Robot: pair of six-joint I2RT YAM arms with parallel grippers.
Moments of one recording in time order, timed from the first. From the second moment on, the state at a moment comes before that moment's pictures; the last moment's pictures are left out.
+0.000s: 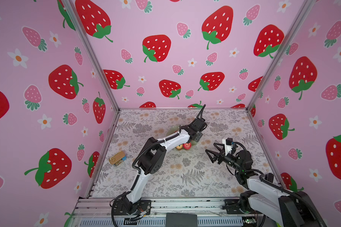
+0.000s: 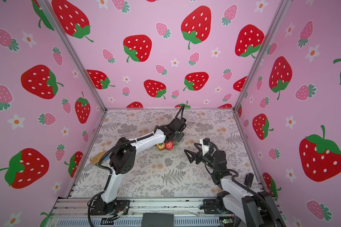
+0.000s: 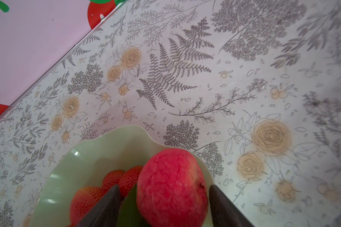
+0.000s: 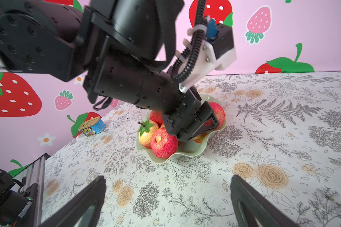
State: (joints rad) left arm -0.79 2.16 1.79 -0.52 -0.32 0.01; right arm 0.36 1.05 0.17 0.78 -0.57 0.31
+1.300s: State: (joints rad) left arm -0.04 1.55 0.40 0.60 -0.35 -0.08; right arm 0.06 1.31 0.11 1.00 0.17 0.03
